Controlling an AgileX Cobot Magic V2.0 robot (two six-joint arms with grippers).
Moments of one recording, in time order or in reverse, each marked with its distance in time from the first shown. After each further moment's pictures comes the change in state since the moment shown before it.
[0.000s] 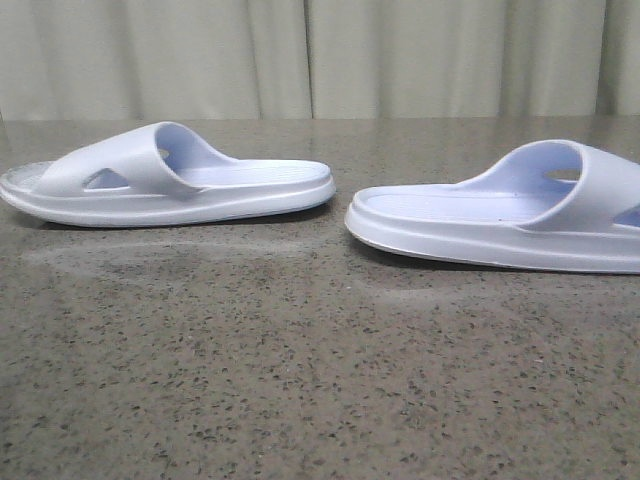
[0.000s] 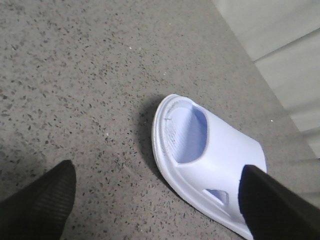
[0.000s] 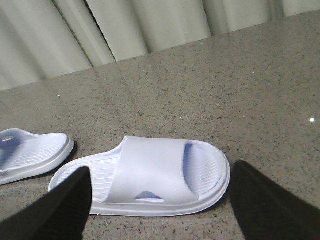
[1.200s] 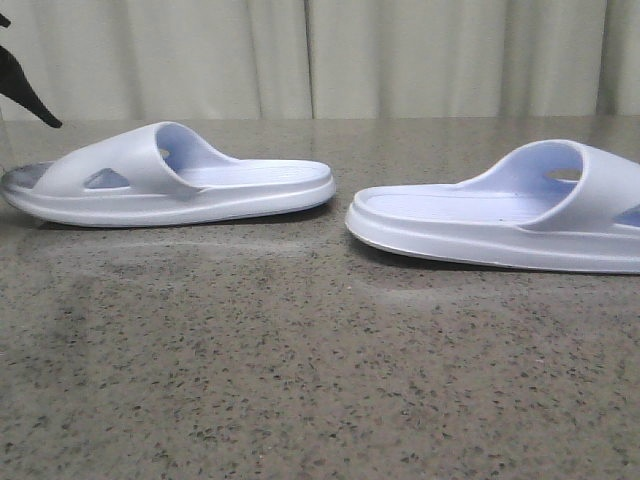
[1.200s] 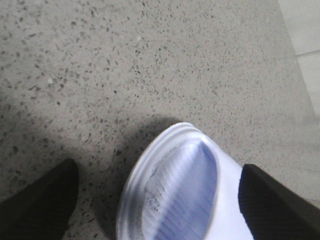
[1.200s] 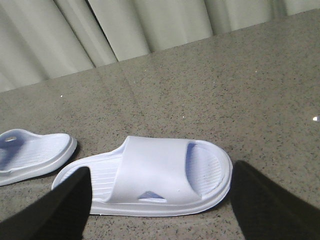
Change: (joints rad) left arm 0.000 0.461 -0.279 -0.131 0.097 0.000; right arm 0.000 0.000 0.000 0.008 0.000 0.000
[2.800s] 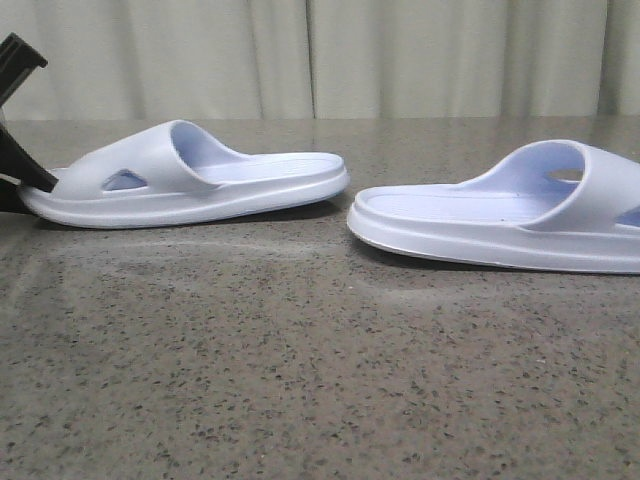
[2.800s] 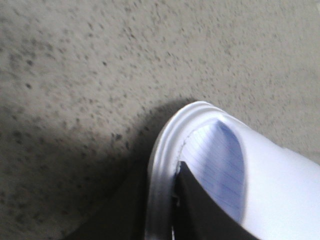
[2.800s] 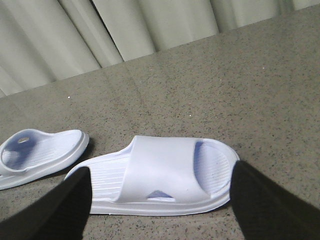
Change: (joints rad) left arm 0.005 0.082 -0.010 -0.196 0.118 0.348; right arm 0.000 0.000 0.000 0.034 0.000 0.000
